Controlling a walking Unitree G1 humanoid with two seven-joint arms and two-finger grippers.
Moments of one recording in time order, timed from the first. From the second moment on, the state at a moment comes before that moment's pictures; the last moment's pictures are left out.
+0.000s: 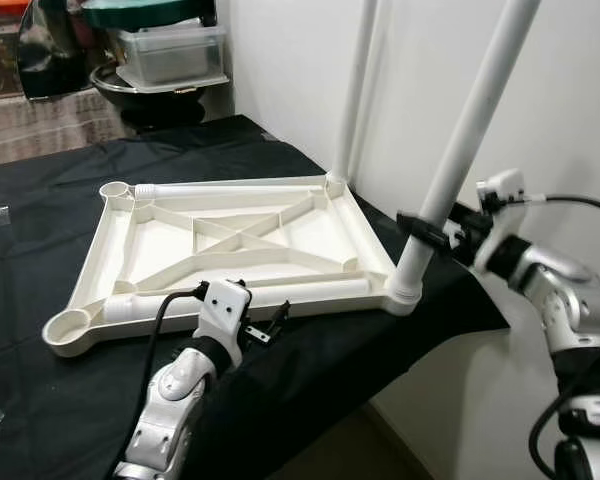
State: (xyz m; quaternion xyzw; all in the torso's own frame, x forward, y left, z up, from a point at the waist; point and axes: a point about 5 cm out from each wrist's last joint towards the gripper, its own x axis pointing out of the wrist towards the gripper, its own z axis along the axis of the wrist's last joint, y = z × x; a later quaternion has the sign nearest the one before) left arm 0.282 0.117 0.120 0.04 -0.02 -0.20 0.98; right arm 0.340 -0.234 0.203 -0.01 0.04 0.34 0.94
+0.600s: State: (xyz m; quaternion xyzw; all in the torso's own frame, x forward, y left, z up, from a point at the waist) left arm 0.281 0.116 0.119 0.03 -0.02 -0.20 0.98; right arm 0.363 -0.179 0.166 0.09 0.08 -0.14 0.98
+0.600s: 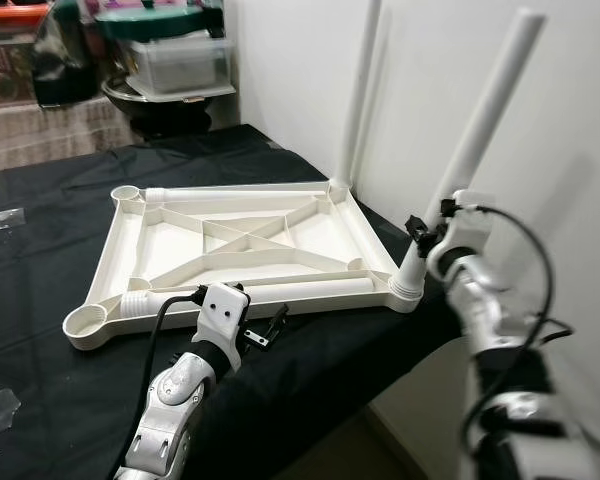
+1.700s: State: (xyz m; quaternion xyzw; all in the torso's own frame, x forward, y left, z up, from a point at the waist) left arm 0.282 0.114 0.121 0.03 -0.03 -0.20 0.98; right arm 0.343 -0.054 0.186 0.19 0.06 0.26 0.94
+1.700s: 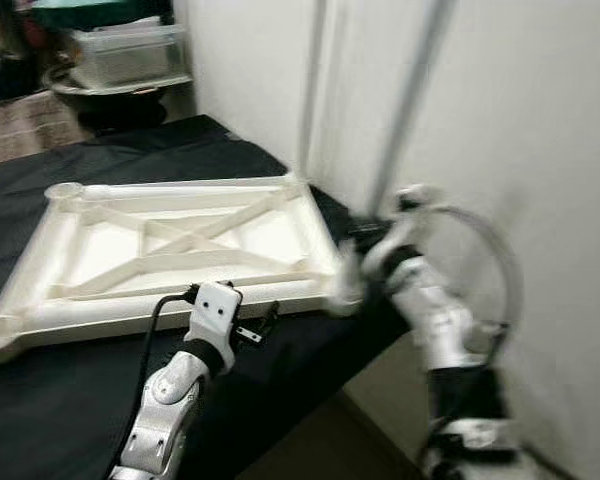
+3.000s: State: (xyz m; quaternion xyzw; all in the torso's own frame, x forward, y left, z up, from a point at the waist) left arm 0.249 0.172 0.110 0.05 0.00 -0.10 0.99; right arm 0.377 -0.093 0.189 0.09 0.06 0.06 0.99
